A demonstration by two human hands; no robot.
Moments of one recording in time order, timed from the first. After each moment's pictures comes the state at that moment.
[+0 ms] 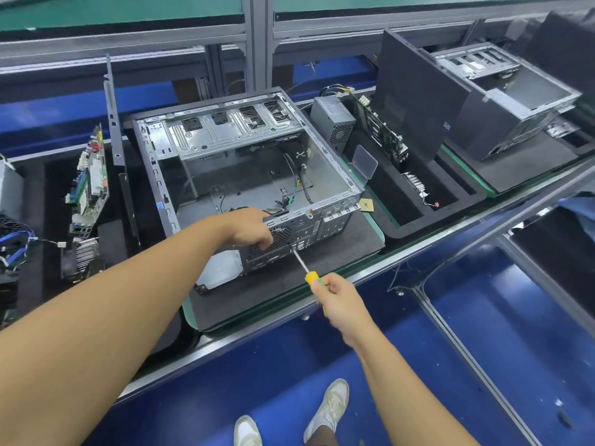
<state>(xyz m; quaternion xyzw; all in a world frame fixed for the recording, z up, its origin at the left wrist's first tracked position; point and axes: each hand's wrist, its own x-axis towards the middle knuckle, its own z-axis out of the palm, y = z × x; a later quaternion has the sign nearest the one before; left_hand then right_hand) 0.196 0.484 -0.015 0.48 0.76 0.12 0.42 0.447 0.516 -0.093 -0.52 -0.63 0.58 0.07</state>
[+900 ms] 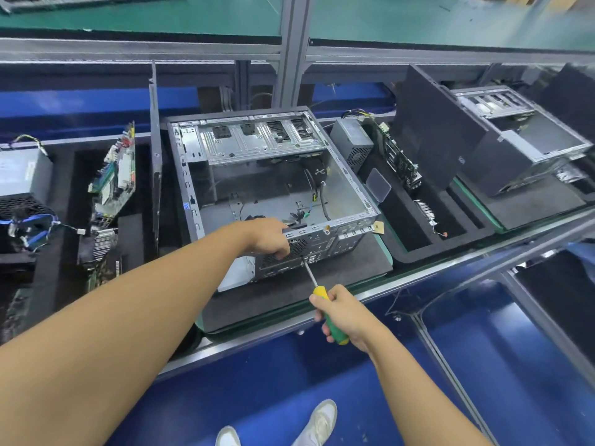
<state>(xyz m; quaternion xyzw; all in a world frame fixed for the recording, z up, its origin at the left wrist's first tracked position) 0.195 0.483 -0.013 0.47 0.77 0.12 0.42 0.434 0.532 -0.076 -0.47 -0.61 0.63 -0.07</state>
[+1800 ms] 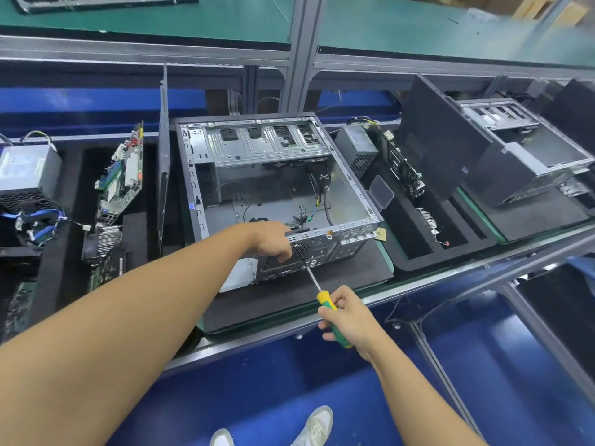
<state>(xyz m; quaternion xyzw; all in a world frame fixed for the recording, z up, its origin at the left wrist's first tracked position) 0.195 0.483 -0.012 0.46 0.77 0.12 0.43 0.447 0.539 -0.085 -0.47 -0.64 0.62 0.00</state>
